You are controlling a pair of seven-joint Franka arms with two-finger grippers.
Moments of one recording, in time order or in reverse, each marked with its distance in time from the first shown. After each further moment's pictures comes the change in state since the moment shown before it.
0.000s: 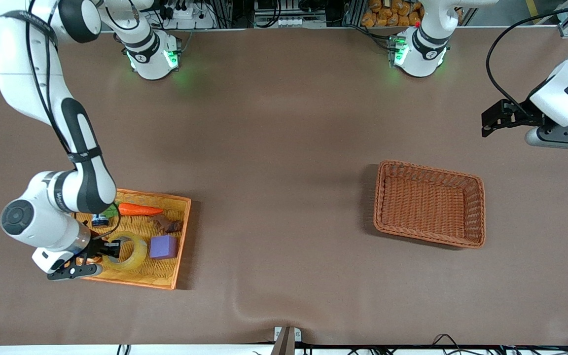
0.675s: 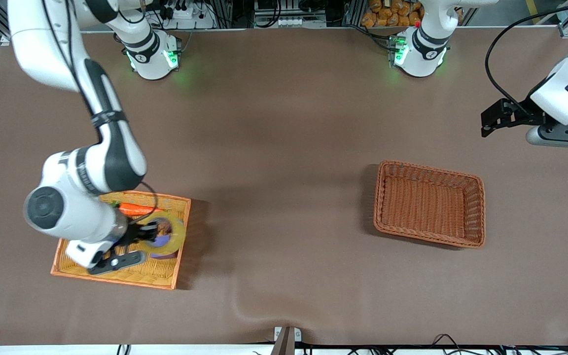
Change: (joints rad) left arm -0.005 -0.002 -0.007 0.002 -0.002 0.005 -0.041; right arm 0.237 -0.074 0.015 0.141 0.006 -0.334 0.243
